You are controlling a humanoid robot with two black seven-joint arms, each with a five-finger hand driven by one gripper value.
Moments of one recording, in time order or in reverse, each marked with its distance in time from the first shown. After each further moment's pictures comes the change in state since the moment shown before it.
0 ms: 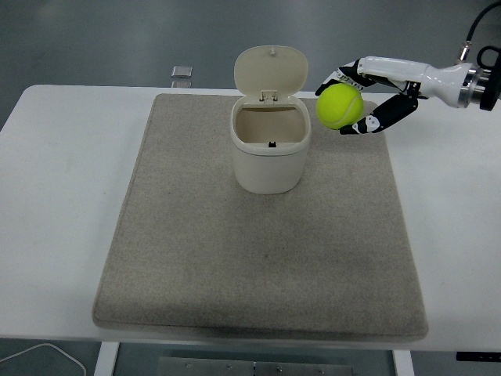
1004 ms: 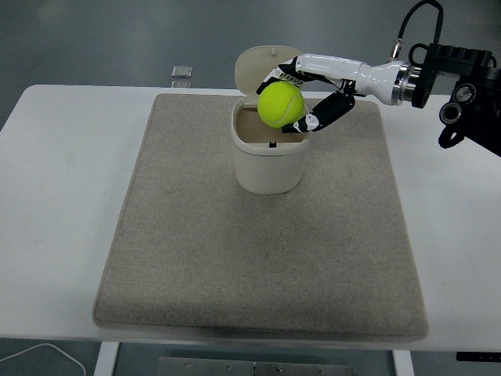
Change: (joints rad) left arm 0.000 0.000 0.000 0.000 0.000 0.000 0.000; right arm 0.028 0.193 -0.025 -0.060 0.031 -0.061 -0.037
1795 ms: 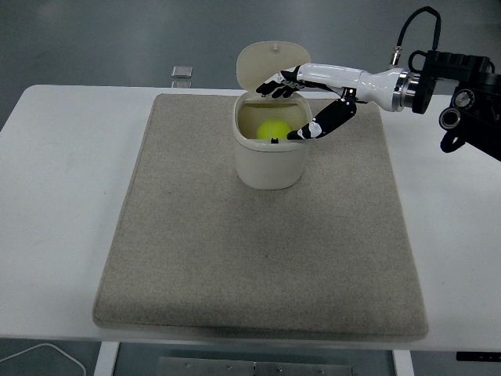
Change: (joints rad) left arm 0.000 0.000 0.000 0.000 0.000 0.000 0.000; right arm 0.004 -0.010 -0.033 -0.006 0.005 0.012 0.001
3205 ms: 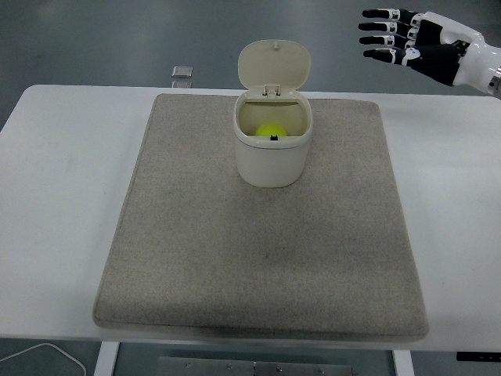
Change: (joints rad) left arm 0.000 0.000 0.000 0.000 0.000 0.000 0.000; right arm -0.068 -0.177 0.020 -0.147 0.898 0.225 -0.147
